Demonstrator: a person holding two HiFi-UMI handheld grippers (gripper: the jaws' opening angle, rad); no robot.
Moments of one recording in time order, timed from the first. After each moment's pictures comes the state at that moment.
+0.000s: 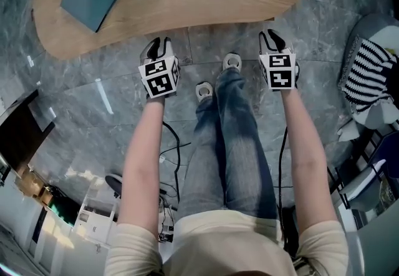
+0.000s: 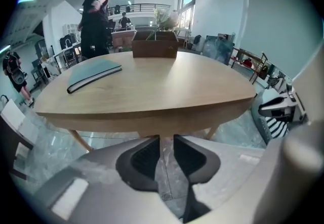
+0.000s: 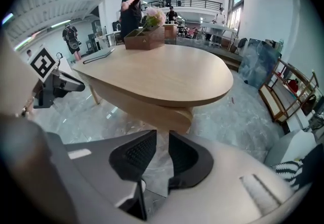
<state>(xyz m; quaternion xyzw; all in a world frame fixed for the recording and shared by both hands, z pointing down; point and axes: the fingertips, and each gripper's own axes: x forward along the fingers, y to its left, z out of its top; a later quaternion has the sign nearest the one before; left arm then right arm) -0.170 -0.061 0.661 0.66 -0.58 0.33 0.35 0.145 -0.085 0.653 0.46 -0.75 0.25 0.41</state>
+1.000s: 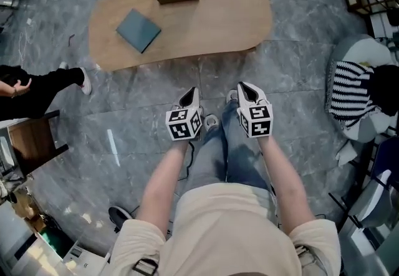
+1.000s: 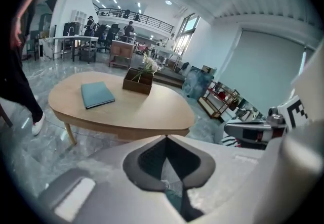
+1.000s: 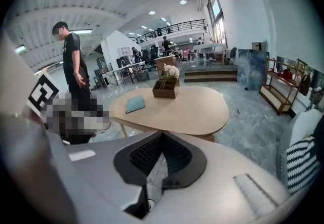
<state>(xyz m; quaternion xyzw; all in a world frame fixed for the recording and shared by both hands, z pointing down) -0.100 0.059 0.437 0.73 -0.54 0.19 0.38 0.058 0.042 0.414 0.47 -0.80 0.27 0.24</state>
